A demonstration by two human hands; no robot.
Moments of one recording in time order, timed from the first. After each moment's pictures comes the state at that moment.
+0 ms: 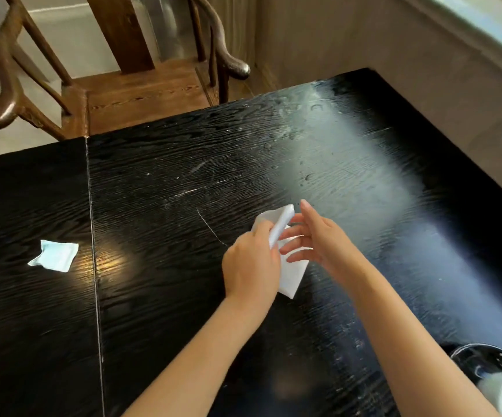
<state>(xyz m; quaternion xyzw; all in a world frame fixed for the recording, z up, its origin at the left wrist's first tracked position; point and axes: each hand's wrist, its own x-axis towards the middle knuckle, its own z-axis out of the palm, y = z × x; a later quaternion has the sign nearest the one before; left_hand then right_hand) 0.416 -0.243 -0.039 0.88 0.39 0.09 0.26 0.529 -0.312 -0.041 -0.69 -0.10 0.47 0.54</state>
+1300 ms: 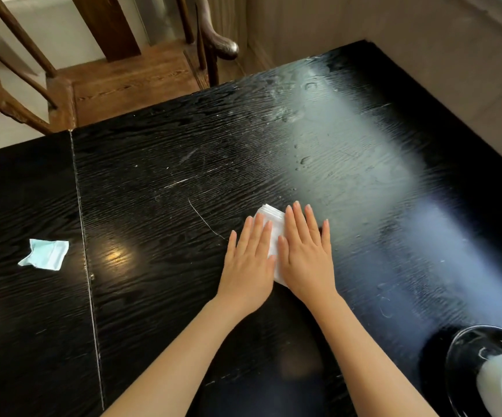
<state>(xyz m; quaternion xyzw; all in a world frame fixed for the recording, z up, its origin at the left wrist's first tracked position) 0.401 -0.240 -0.120 0.96 0.21 -0.04 0.18 0.492 -0.328 -0.129 -0.92 -0.36 0.05 0.13</state>
